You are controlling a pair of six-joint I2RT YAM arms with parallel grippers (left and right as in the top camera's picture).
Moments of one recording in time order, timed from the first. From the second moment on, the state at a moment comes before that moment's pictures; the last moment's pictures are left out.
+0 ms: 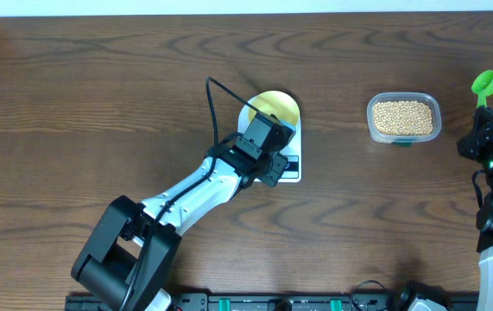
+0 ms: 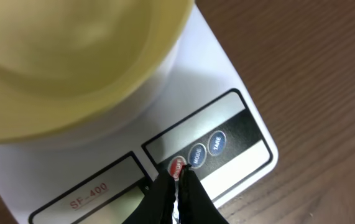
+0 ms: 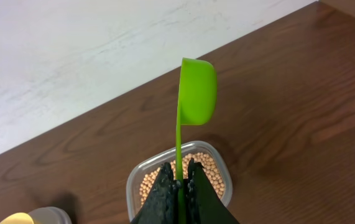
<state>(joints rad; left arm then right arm) -0.63 1.72 0.99 -0.32 0.09 -0.07 -0.42 0.95 0.82 -0.27 -0.28 0.24</state>
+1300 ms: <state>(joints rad) -0.64 1.78 0.99 -0.28 0.07 -0.07 -0.42 0.95 0.82 -0.26 -0.25 0.23</state>
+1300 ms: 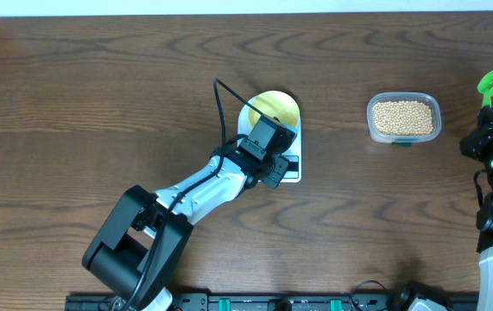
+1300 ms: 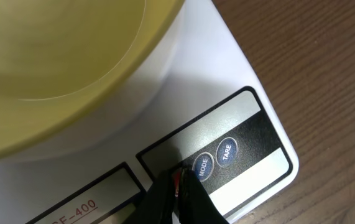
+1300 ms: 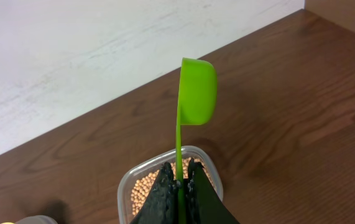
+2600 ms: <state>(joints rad) -0.65 1.80 1.00 -0.29 0.05 -0.07 -0.42 0.95 0.82 -0.26 -0.25 0.23</state>
